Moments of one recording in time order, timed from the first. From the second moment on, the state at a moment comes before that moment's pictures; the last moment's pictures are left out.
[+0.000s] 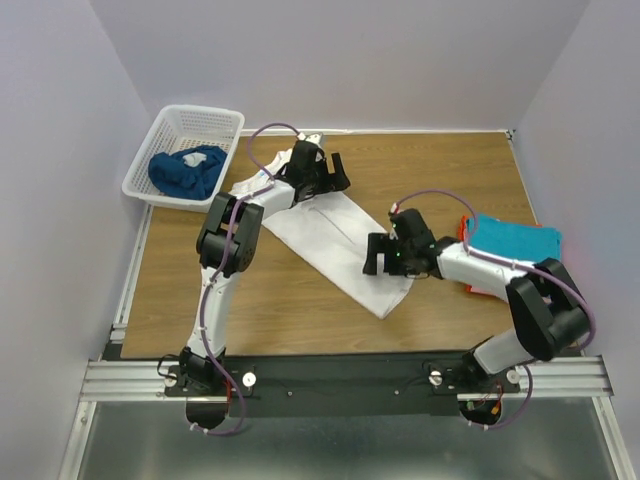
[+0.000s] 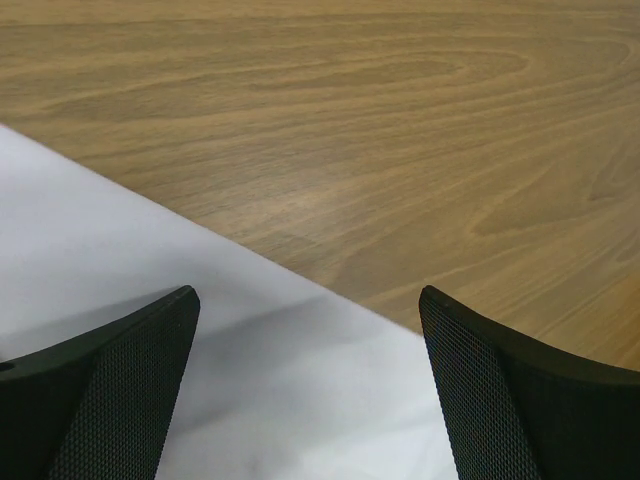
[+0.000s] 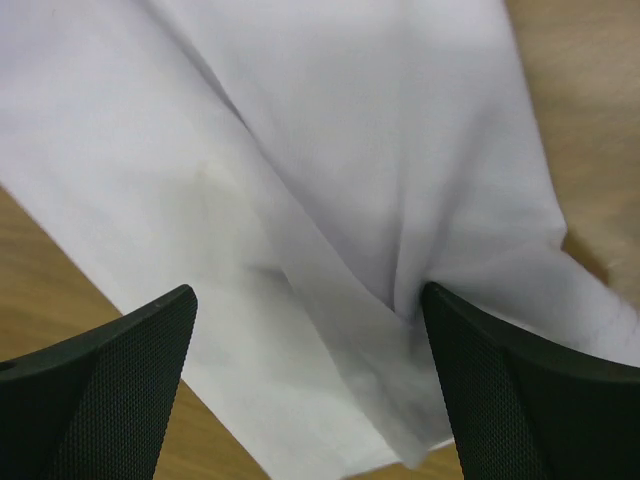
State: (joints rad) left arm -0.41 2.30 1.67 0.07 0.20 -0.52; right arm 0.46 1.57 0.82 -0.23 -0.06 0.44
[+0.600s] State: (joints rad) left arm -0.53 2.42 1.92 -0.10 0.23 -0.51; right arm 0.84 1.34 0.61 -0.27 -0.29 0.66
